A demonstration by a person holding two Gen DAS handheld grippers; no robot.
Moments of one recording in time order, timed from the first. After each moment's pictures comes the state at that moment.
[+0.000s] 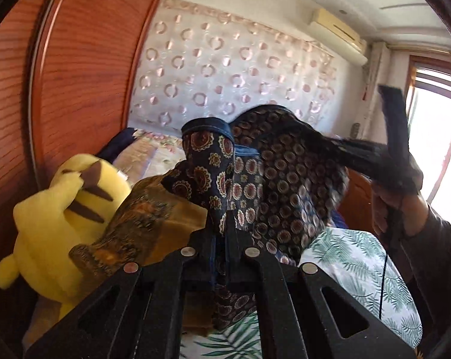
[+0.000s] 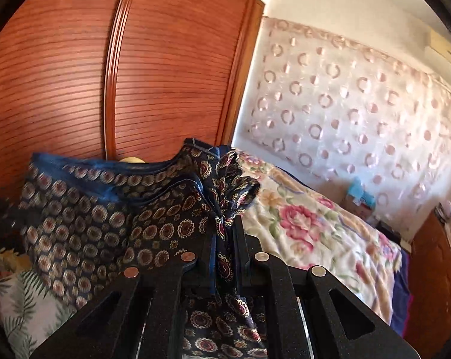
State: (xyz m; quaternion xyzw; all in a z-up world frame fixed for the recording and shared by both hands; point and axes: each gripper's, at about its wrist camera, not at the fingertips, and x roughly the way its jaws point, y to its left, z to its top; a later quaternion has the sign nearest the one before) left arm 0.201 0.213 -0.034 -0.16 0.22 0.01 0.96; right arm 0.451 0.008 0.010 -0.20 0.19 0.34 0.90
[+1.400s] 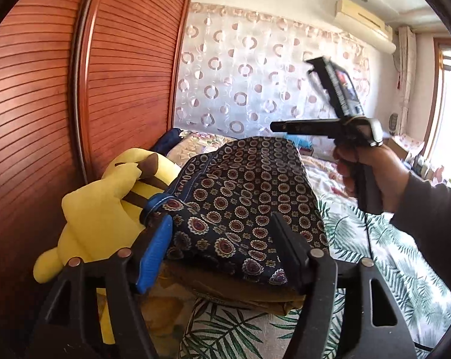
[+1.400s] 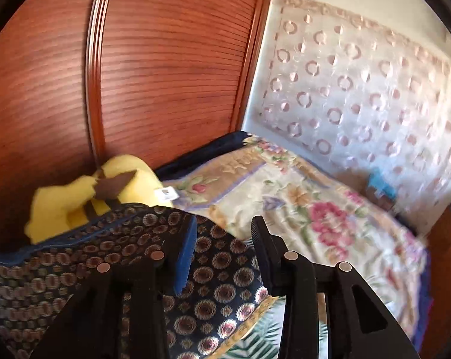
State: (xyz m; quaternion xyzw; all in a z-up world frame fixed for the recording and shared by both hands) left arm 0.171 0.225 -0.060 -0.10 0.23 0.11 0.96; right arm 0.535 0.045 -0.042 -0.15 0.23 0.37 0.88
